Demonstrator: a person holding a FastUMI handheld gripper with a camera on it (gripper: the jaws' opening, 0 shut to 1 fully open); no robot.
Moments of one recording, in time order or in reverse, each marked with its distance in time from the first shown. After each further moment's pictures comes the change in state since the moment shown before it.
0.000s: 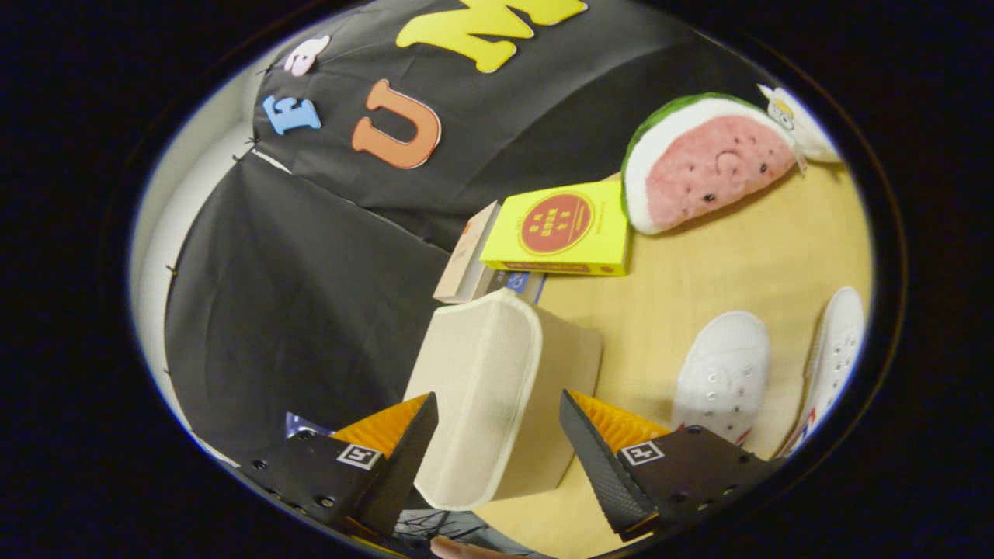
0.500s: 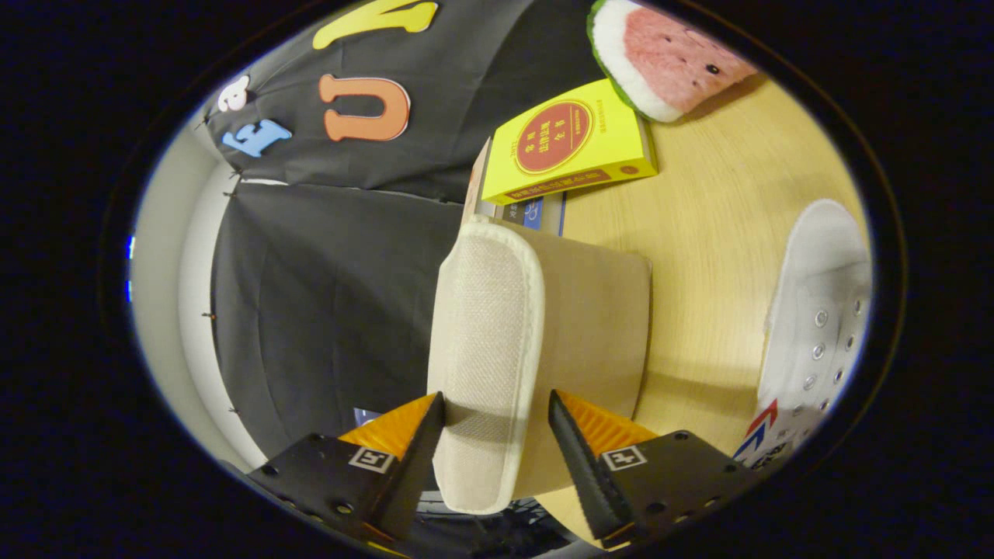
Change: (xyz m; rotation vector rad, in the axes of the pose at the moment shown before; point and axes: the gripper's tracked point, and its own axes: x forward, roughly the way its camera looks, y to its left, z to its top) arm 0.040 -0.011 -0.032 0.203 0.196 0.177
